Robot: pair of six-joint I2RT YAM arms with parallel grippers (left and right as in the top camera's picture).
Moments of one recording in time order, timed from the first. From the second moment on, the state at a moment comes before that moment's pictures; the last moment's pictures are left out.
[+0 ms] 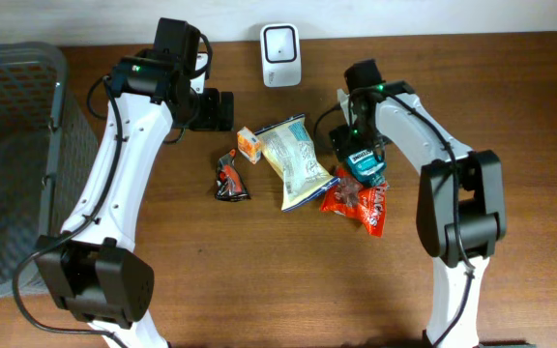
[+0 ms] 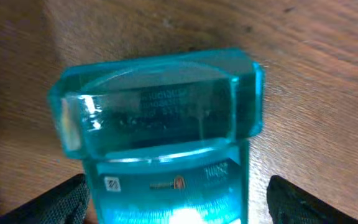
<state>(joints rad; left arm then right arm) -0.21 1.90 1.90 -1.19 0.01 -0.16 0.22 2.22 1.71 -0.89 0.04 -0.12</state>
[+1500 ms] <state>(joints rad) -0.21 1.90 1.90 -1.19 0.01 -0.16 0.42 2.47 2.12 -0.10 0.23 0.20</state>
